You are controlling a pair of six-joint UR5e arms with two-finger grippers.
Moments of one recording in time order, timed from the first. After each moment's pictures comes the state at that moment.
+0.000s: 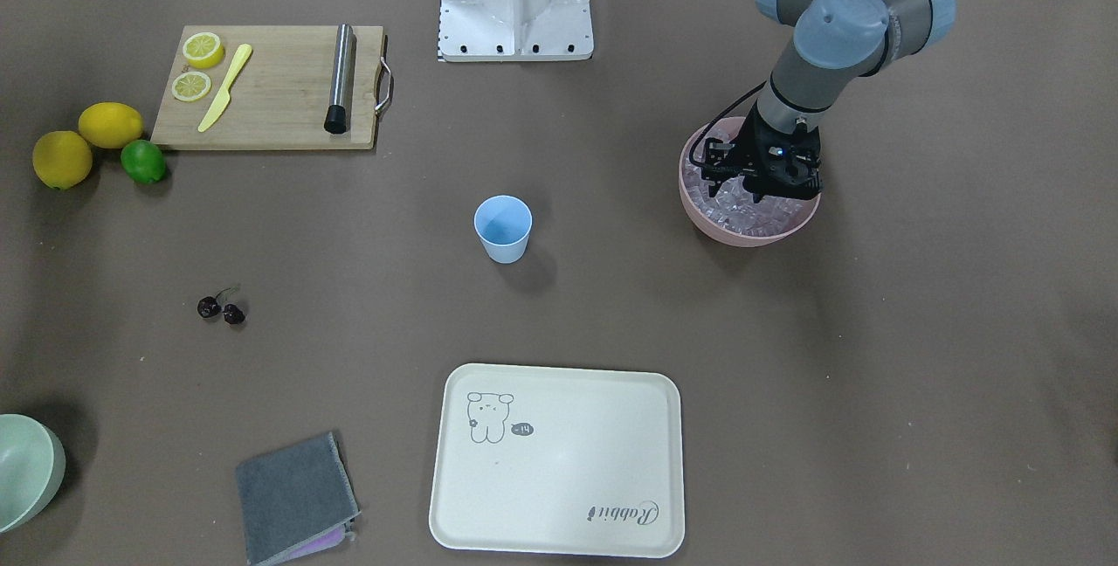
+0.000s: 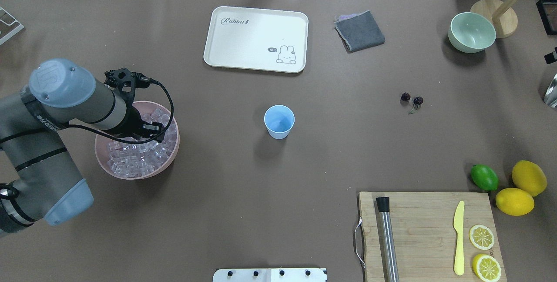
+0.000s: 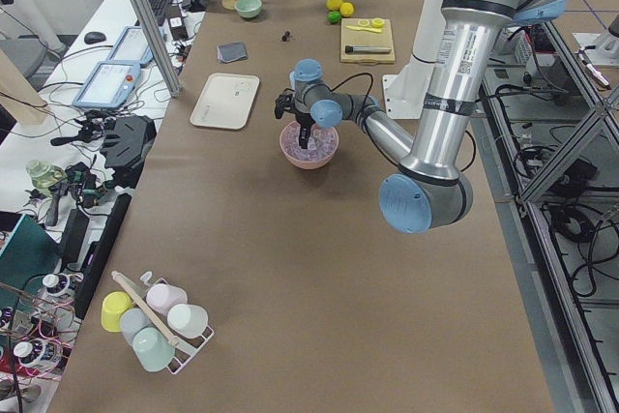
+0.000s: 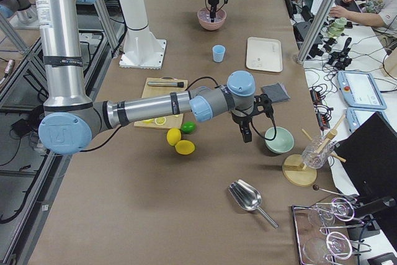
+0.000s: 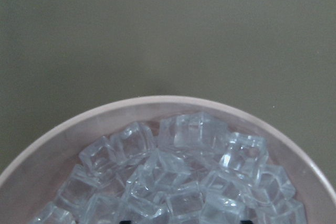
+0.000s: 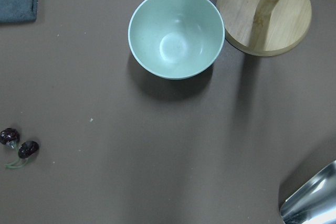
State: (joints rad) left arm -0.67 -1.84 -1.84 -1.80 -2.01 -0.96; right arm 1.41 -1.51 1.71 -1.32 2.35 0.20
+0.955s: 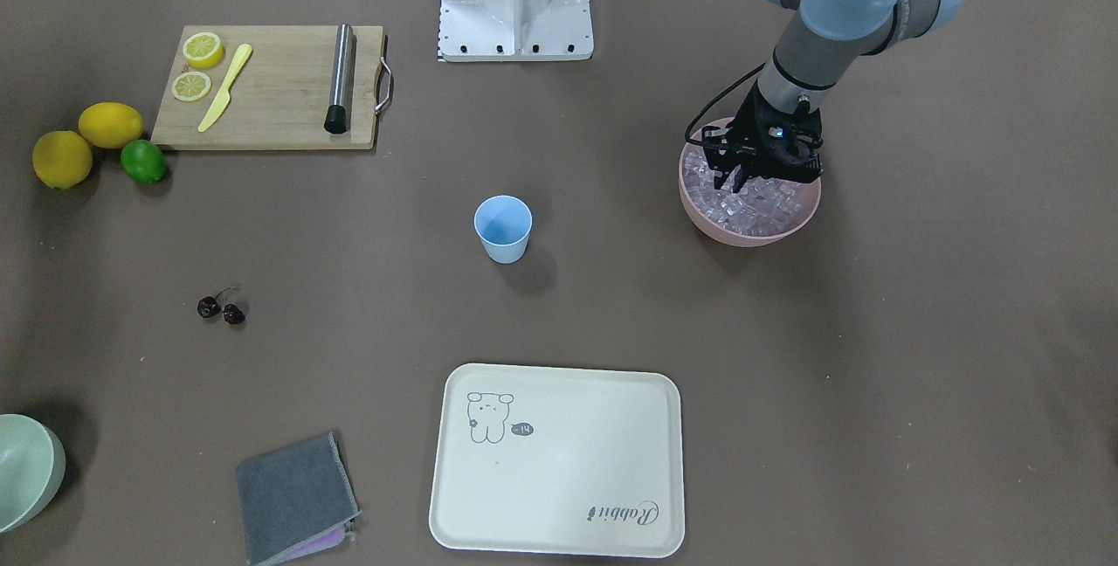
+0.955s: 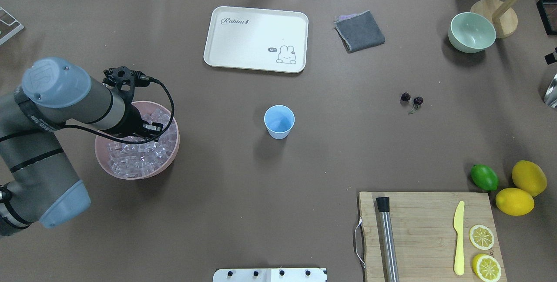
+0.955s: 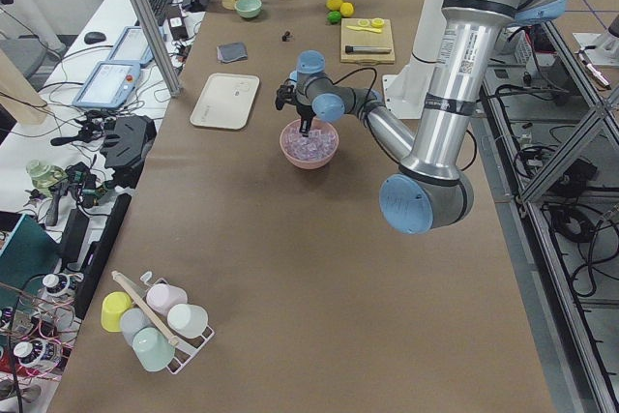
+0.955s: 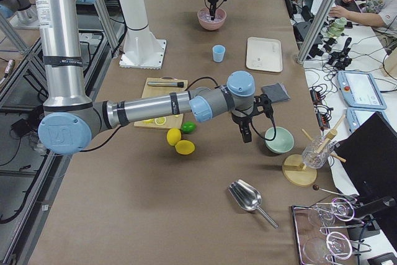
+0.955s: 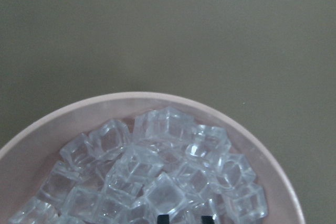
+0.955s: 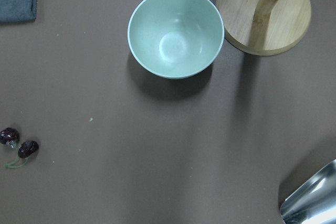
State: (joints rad) left arm -0.70 -1.84 -1.92 -1.80 -2.03 -0.96; right arm 1.41 -1.51 1.71 -1.32 2.35 0.20
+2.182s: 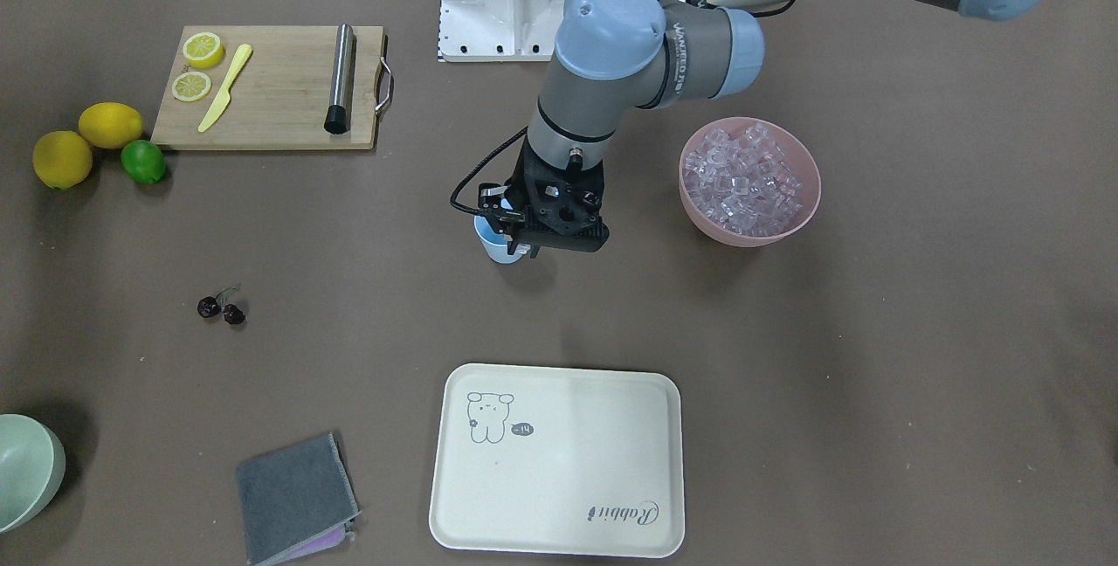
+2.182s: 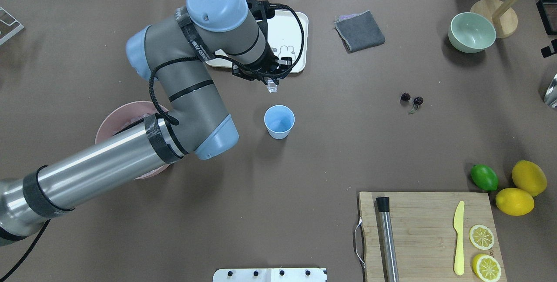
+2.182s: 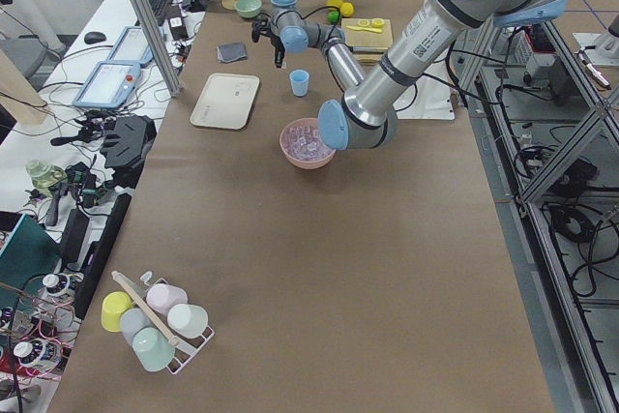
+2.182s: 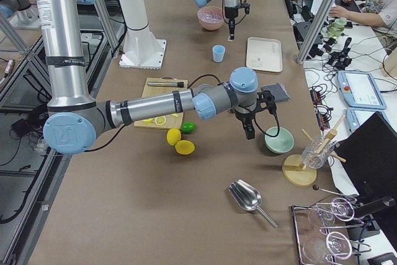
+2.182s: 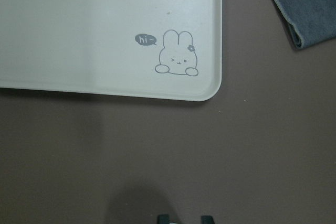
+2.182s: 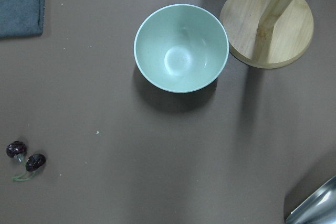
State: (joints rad) left arm -0.65 -2.48 -1.44 -1.80 -1.97 -1.18; right arm 1.41 -1.48 1.70 -1.32 2.35 0.22
